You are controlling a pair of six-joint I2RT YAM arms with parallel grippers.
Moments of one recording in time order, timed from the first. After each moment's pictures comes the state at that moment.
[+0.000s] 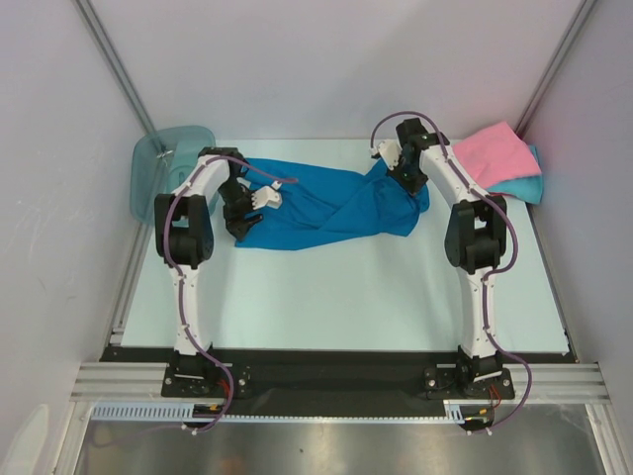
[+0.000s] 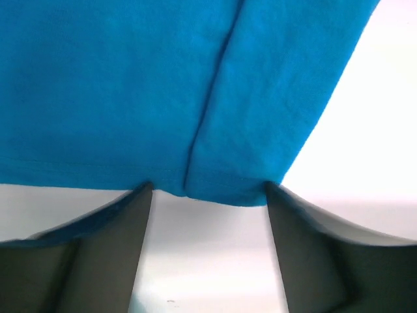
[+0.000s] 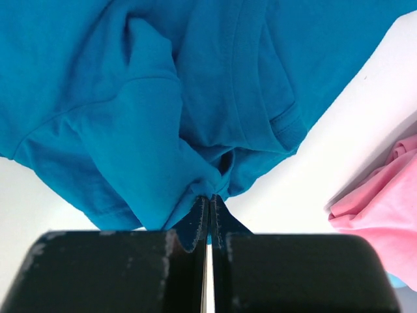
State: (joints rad) left arm -0.08 2.32 1.96 -1.31 0.27 1.26; right arm 0.24 2.28 2.11 -1.00 0.05 -0.64
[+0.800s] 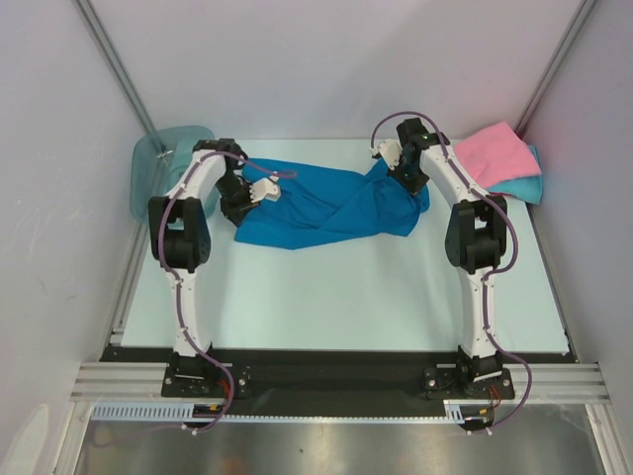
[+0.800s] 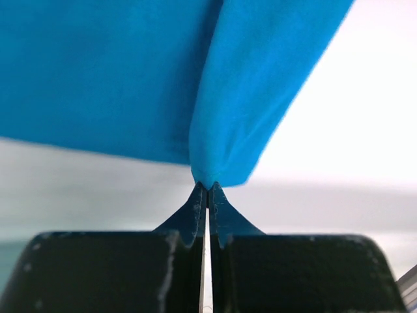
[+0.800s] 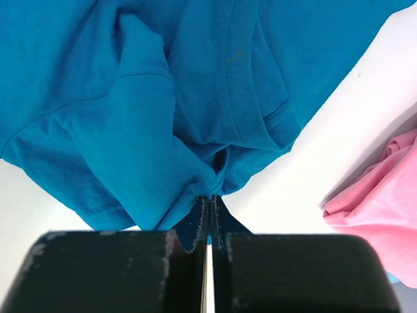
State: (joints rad) left arm -0.09 2.28 1.98 -1.32 0.26 1.25; right arm 0.24 2.28 2.11 -0.99 0.06 -0.65
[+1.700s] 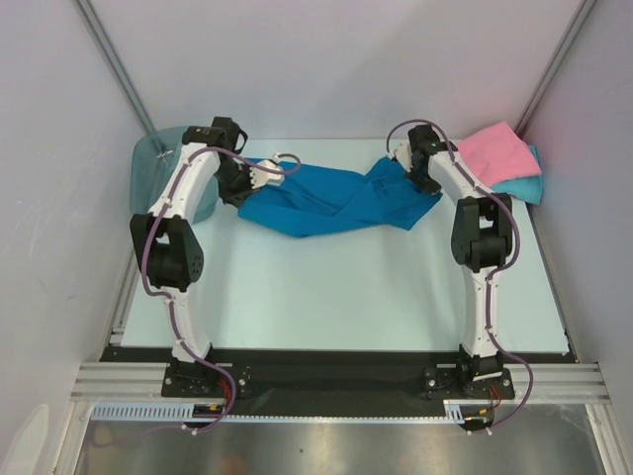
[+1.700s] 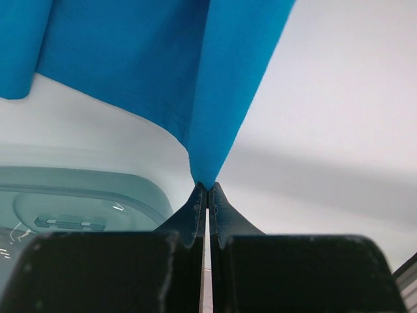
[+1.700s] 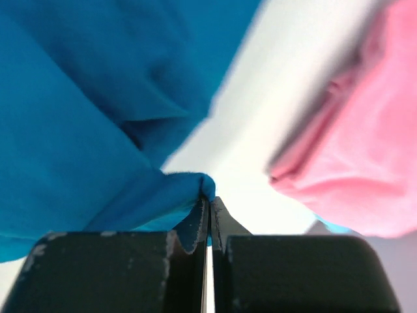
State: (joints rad) left arm -0.14 2.02 1.98 -1.33 0.25 1.20; right arm 0.19 2.28 1.99 -0.83 0.29 -0.69
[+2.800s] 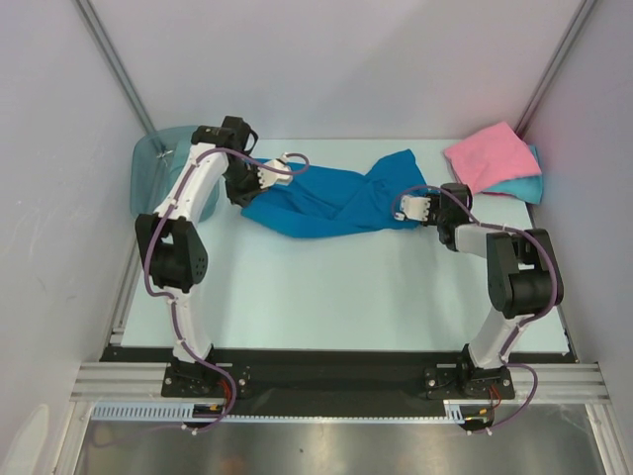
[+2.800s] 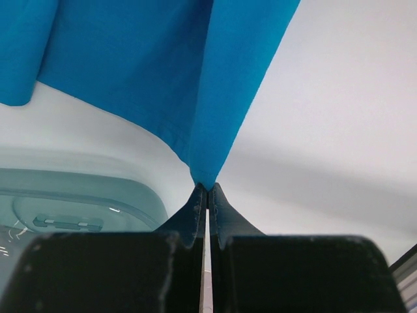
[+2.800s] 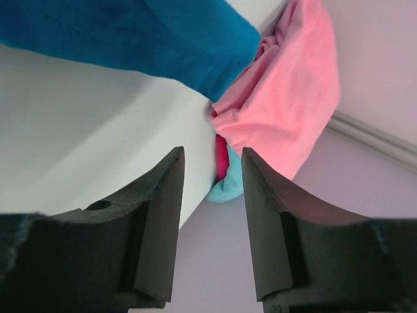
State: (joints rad) left arm -0.20 2.02 1.99 -1.33 0.21 1.13; right arm 0.10 1.77 0.91 0.25 0.13 -1.44
